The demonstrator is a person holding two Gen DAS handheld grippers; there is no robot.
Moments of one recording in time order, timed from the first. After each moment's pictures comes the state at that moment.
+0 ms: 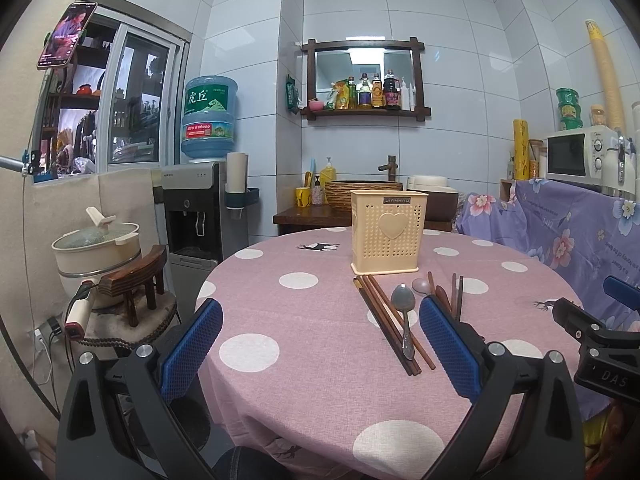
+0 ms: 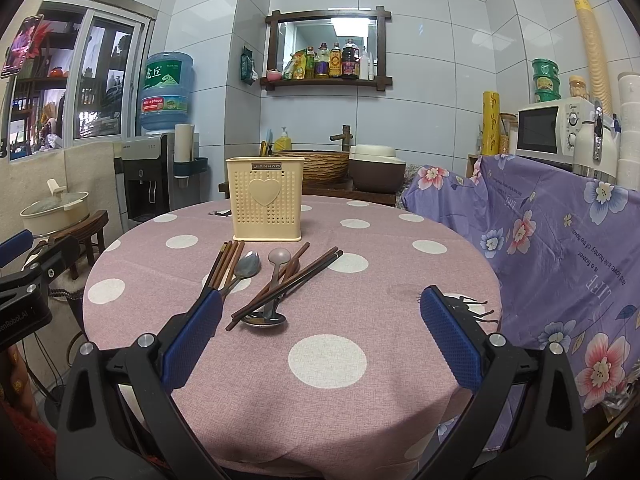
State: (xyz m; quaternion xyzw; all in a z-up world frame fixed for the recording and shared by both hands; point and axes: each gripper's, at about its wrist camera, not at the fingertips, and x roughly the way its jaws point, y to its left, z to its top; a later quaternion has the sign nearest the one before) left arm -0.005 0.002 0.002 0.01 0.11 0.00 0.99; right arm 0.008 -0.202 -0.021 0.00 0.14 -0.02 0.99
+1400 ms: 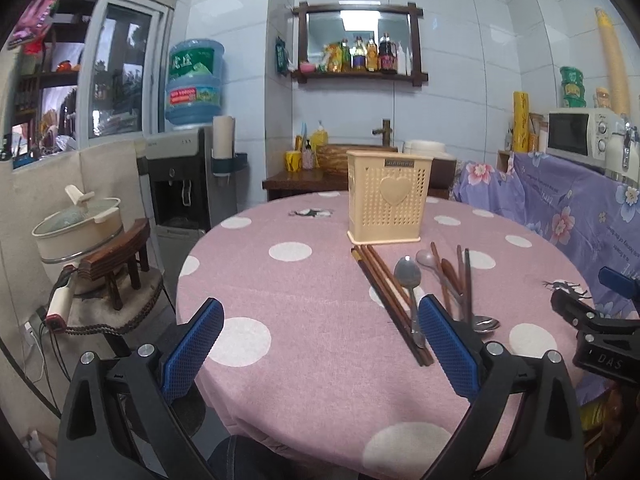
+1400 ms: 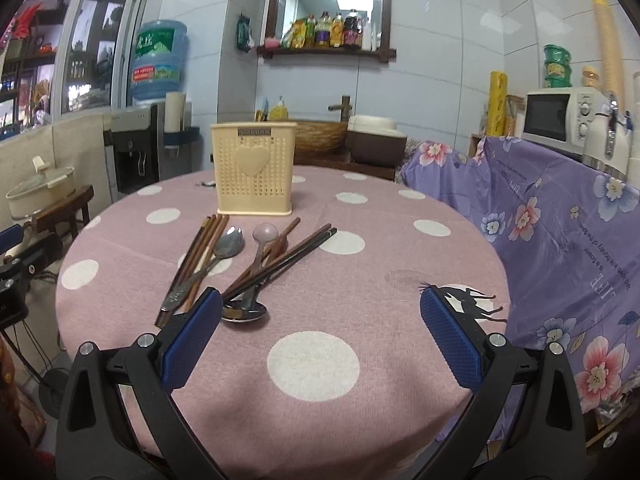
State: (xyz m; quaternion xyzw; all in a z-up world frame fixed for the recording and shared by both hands) left arm 0.049 0.020 -0.017 0.01 0.19 -0.02 0.98; right arm 0.062 -0.209 -0.033 -0.02 0.21 -0.03 0.98
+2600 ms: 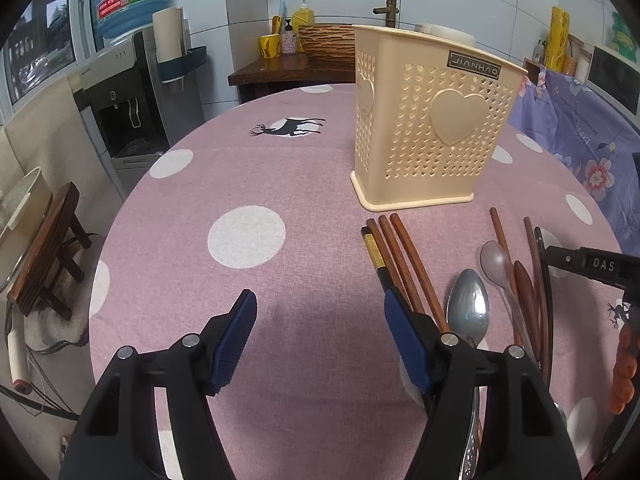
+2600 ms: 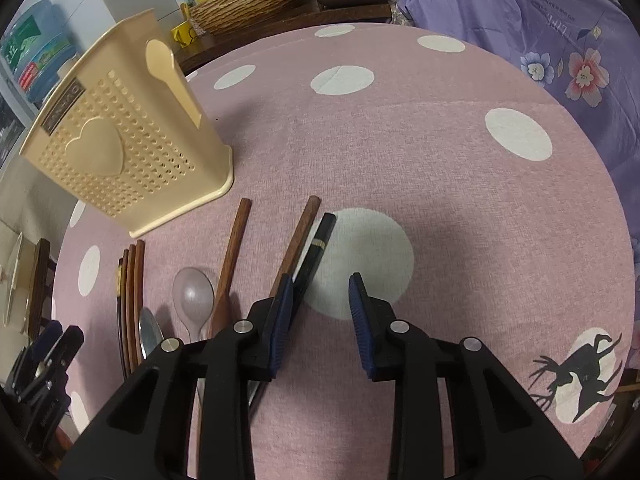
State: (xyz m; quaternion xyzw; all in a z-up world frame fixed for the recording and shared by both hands) left arm 0.244 0.002 -0.029 0.03 0.41 -0.04 0.91; right arm 0.322 -0.260 -0.065 0.16 0.48 -0.03 0.86
